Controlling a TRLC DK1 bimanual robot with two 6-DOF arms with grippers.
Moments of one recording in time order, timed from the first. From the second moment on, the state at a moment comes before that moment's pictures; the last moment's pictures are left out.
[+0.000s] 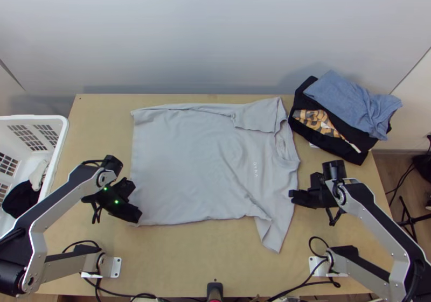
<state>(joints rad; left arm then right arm) -0.13 1.35 0.74 -1.08 0.32 0.26 0.09 1.15 0.55 -0.67 -0.37 0.28</state>
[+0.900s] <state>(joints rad) 0.18 1.23 1.08 -0.85 0.29 -0.22 -0.01 1.15 0.94 -0.70 -0.31 0.35</state>
